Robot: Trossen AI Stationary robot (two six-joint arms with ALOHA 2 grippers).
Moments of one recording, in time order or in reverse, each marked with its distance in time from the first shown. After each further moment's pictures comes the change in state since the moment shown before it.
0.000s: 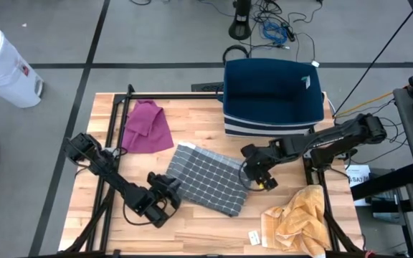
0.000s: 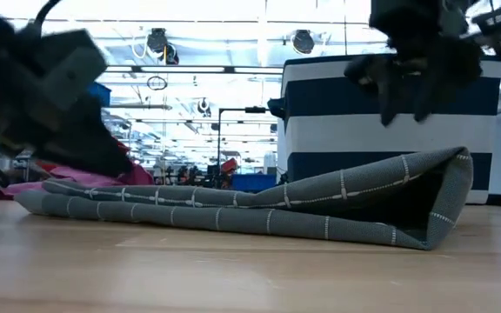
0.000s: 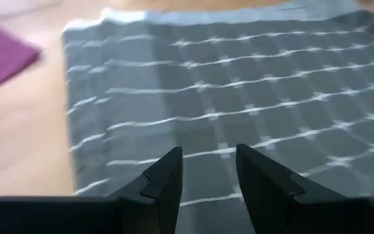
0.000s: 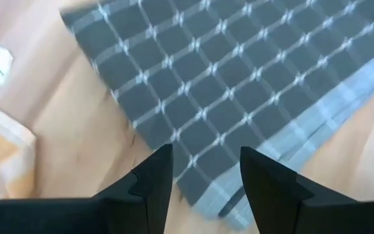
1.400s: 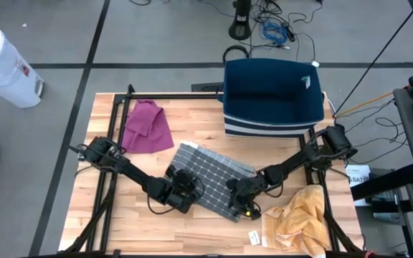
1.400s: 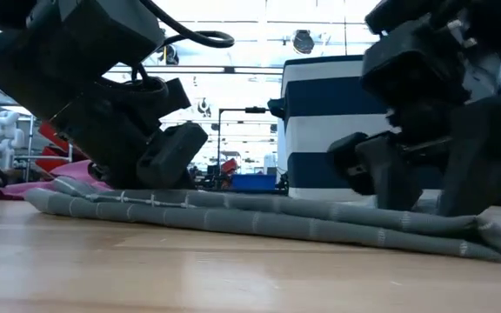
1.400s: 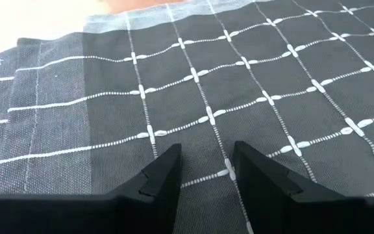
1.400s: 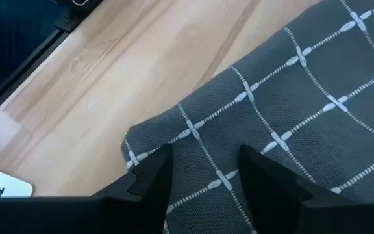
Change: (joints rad) left arm 0.235 0.192 0.088 0.293 0.130 0.446; right arm 0.209 0.463 -0.213 0.985 -0.156 0.337
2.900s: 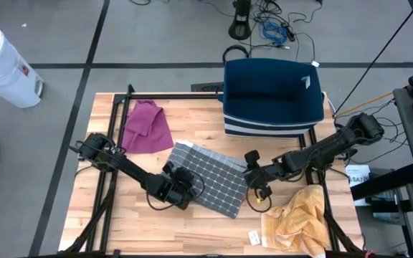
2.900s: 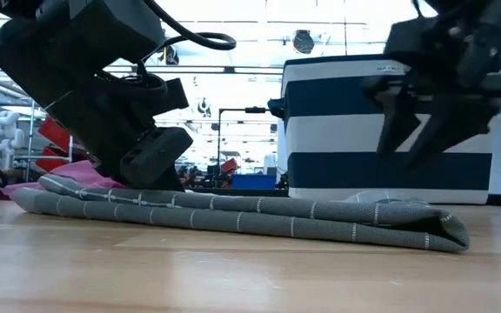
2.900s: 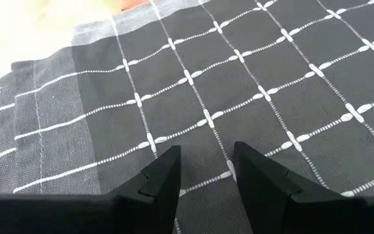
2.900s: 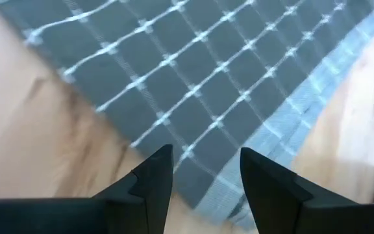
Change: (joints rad) left arm 0.022 -0.073 -0.004 -0.128 0.056 0.082; right arm -0.025 -0.423 -0.002 -0.651 0.521 -0.181
